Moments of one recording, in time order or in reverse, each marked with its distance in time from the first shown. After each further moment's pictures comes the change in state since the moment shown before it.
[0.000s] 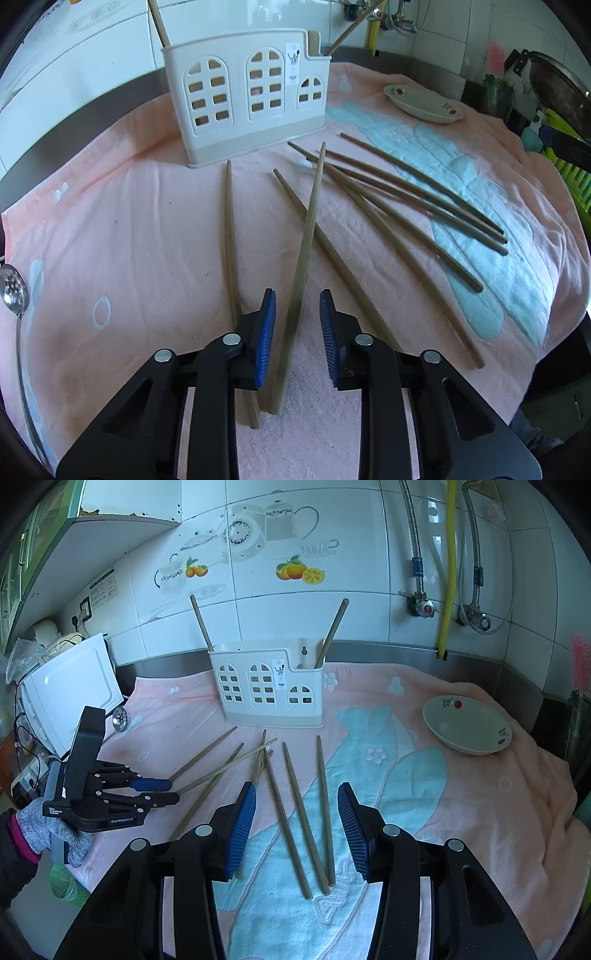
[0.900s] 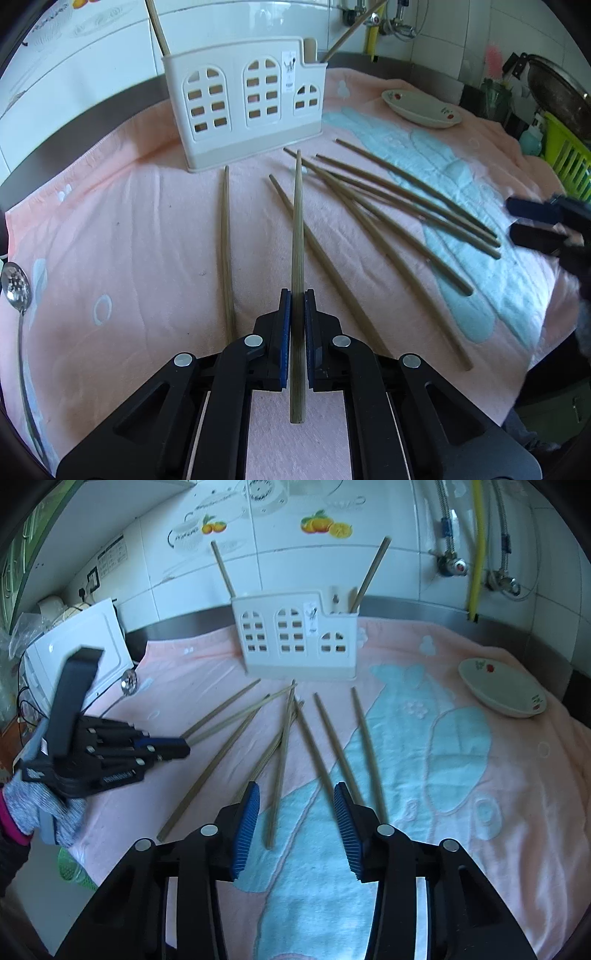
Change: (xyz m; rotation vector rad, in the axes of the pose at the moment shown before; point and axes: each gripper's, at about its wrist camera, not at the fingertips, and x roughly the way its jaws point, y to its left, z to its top) left arm -0.014 -0.006 0.001 -0.009 -0.029 0.000; right arm 0.043 0.031 -0.039 -0.013 0.104 0.056
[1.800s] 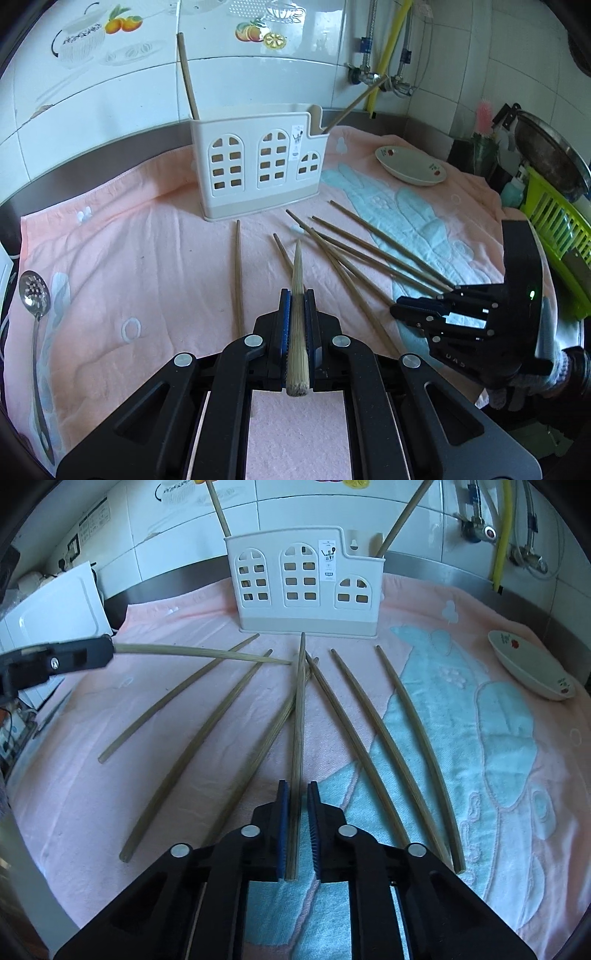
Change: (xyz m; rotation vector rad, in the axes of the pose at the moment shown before) left arm -0.058 0.008 0.018 -0.078 -0.137 -0.037; right arm 0.071 0.023 -0.005 -0.011 0.105 -0.058
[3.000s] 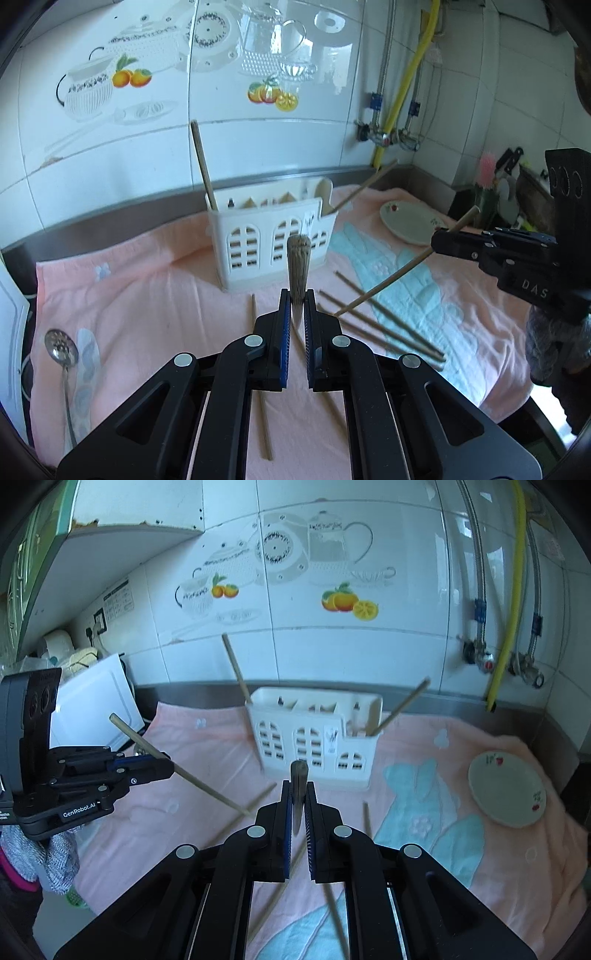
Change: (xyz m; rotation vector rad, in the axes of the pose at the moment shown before) left arm -0.038 0.010 0.081 -0.026 -0.104 0.005; right arm -0.112 -0.018 0.137 -0.022 -0.222 0.084
